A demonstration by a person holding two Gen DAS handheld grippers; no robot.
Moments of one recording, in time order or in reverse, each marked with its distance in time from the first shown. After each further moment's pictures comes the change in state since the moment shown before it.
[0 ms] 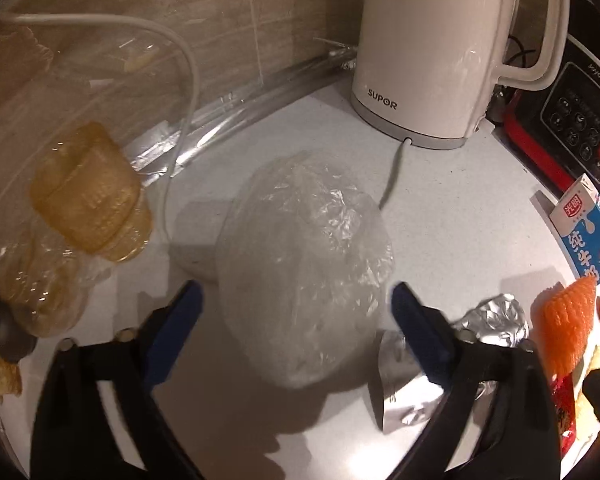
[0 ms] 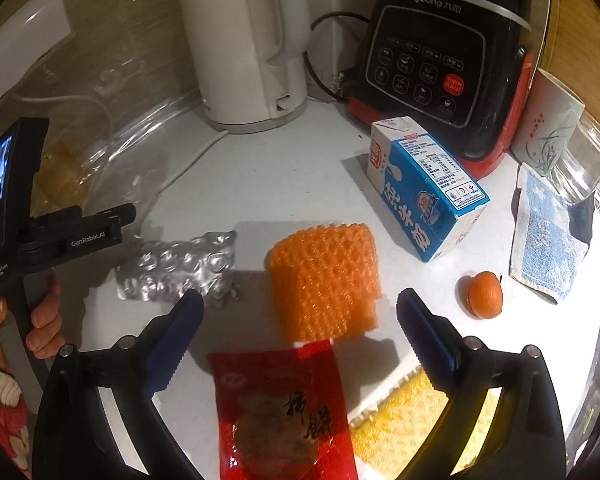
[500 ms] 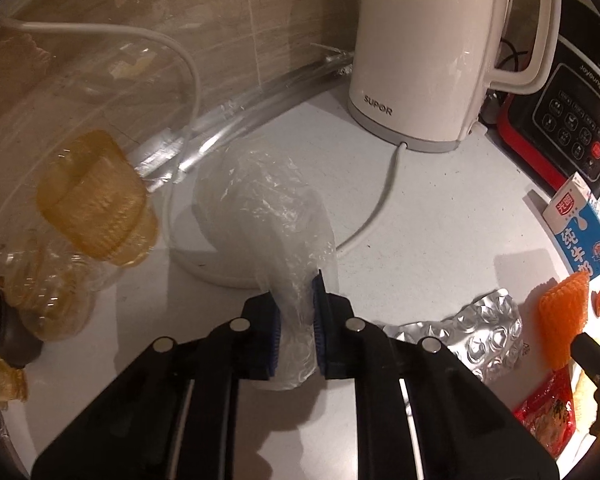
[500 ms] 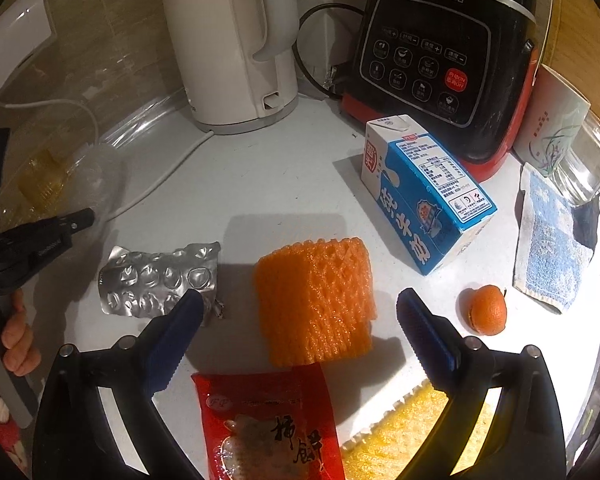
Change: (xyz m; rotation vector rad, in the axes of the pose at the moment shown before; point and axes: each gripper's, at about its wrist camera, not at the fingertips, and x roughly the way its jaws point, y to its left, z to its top) left arm -0.015 0.005 -0.002 0.019 -0.027 0.002; right arm 0.015 -0.004 0.008 -0.003 0.010 -0.024
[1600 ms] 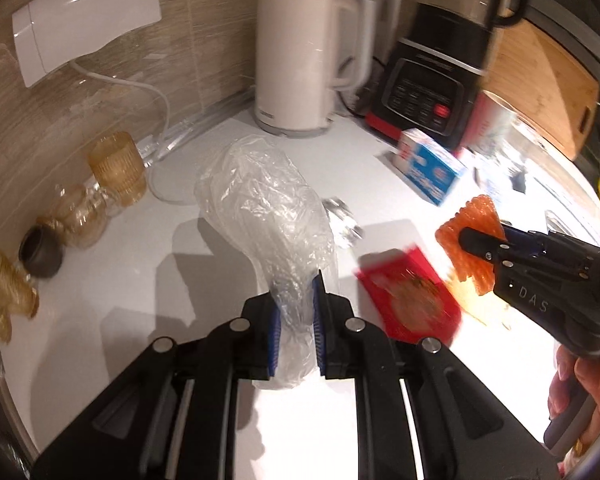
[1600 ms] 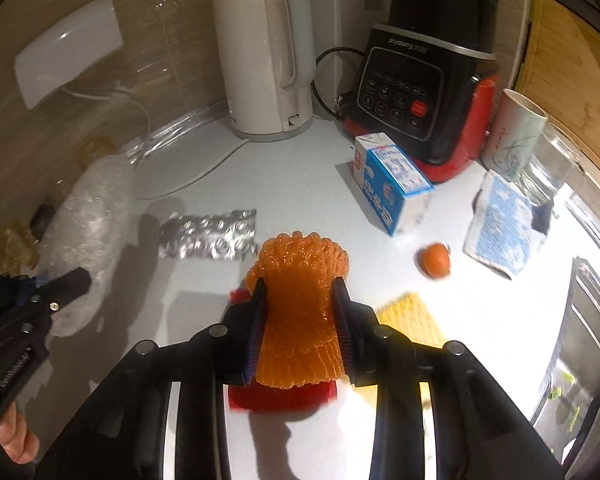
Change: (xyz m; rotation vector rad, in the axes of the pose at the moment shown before) left arm -0.166 -0.059 -0.098 0.071 -0.064 -0.168; right arm -0.109 -0.011 -0.050 -0.052 -0.055 0.046
